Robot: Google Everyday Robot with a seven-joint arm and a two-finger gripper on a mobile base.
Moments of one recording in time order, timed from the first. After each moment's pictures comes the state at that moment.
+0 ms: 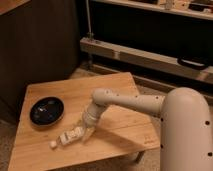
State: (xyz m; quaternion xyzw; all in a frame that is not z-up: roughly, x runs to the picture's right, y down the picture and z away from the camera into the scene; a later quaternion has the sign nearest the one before) arm -0.142 0.237 0.802 -0.42 -0.39 -0.15 0.81
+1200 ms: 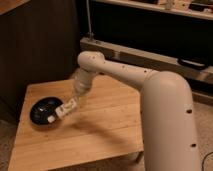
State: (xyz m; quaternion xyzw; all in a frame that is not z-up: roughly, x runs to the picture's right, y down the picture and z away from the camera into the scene) arm -0.157 0.032 0.773 -0.38 -0.30 -0.17 0.86
